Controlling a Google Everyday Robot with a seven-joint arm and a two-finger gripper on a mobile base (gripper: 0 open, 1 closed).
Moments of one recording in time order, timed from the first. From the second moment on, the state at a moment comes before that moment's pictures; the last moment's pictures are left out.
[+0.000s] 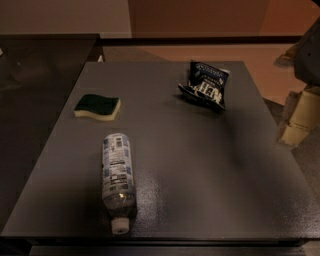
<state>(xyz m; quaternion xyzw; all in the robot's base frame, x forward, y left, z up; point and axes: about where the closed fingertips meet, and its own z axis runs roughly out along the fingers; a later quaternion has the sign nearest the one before) 0.438 -0.217 0.976 -0.60 0.78 -0.03 0.16</state>
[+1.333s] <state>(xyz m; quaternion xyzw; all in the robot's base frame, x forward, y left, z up) 0.512 -0.188 0.956 -0.55 0.81 -0.02 0.20</state>
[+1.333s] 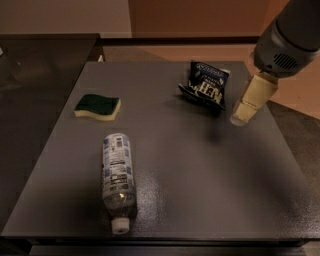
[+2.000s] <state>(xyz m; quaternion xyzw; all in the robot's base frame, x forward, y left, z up) 0.575 -0.182 0.920 -0.46 0.85 0.00 0.23</state>
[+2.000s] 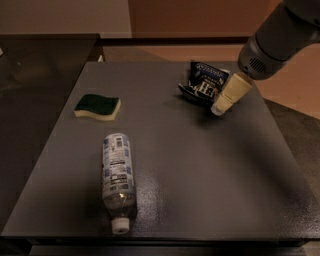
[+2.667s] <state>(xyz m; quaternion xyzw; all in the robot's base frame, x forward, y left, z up) 0.626 -0.168 0.889 -0.41 0.87 0.03 0.28</state>
